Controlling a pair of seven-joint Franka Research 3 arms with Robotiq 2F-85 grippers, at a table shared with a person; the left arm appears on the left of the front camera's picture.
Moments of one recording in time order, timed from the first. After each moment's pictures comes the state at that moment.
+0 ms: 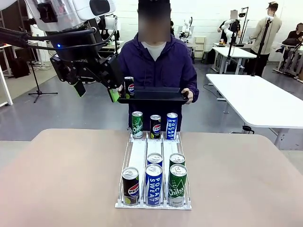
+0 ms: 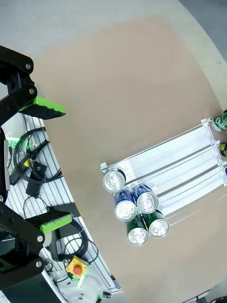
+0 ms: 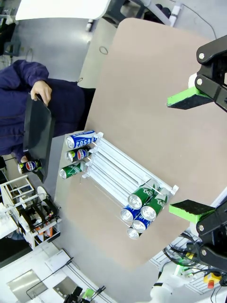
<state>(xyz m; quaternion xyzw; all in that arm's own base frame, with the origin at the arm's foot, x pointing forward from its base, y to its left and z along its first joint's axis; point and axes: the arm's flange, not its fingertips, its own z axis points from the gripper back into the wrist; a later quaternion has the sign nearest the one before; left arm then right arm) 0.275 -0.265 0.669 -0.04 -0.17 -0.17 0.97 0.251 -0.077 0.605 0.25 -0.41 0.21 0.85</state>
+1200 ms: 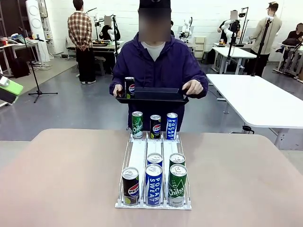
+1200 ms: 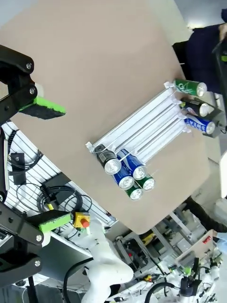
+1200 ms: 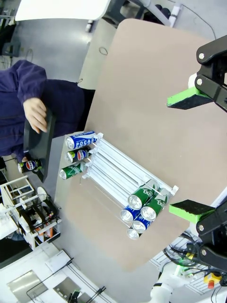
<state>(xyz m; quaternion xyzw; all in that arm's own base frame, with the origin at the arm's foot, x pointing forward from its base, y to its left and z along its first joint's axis) 0.265 0.013 0.621 -0.35 -0.27 -0.24 0.86 0.251 -0.078 0.605 0.25 -0.41 0.21 0.85</state>
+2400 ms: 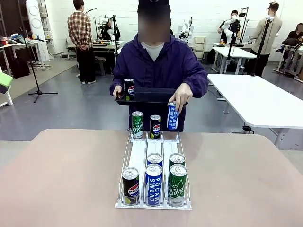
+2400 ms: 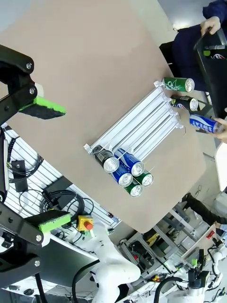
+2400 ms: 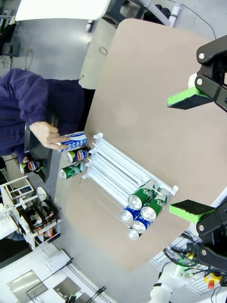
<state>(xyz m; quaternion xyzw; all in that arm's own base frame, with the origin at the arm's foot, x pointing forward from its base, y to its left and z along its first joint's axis) 0.254 0.015 0.640 -0.34 -0.29 -0.27 0.85 0.251 -0.078 0.605 0.25 -0.41 0.21 0.85</state>
